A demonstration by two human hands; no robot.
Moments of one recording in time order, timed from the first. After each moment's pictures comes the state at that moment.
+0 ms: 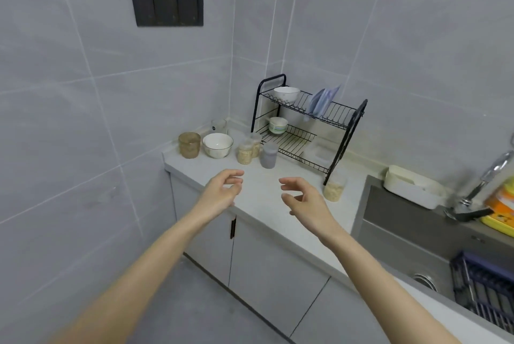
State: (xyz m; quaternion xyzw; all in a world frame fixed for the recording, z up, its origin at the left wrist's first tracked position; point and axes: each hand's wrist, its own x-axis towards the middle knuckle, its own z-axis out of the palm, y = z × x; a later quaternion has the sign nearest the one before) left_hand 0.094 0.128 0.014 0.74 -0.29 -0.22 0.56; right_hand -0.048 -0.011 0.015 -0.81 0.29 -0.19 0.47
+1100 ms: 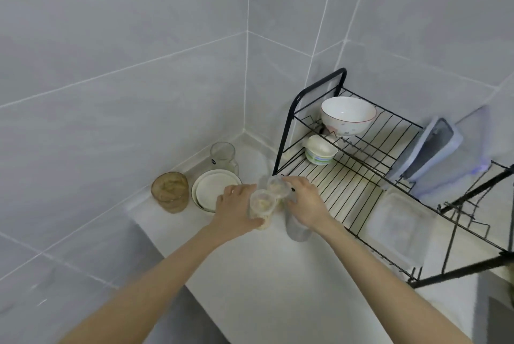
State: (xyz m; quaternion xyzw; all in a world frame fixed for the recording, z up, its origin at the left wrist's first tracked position) left_hand 0.415 -0.159 -0.117 0.90 -0.35 -0.16 0.19; right_hand 0.327 -0.324 -0.106 -0.93 0.24 -0.01 0.28
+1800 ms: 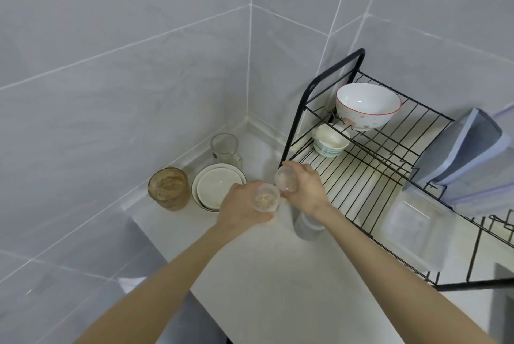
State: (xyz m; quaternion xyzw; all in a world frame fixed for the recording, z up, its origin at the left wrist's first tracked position) left_hand 0.434 -0.173 -0.136 0.86 -0.31 -0.18 0.37; right_hand 0.368 -0.335 -0.126 -0.92 0.27 -0.03 0.30
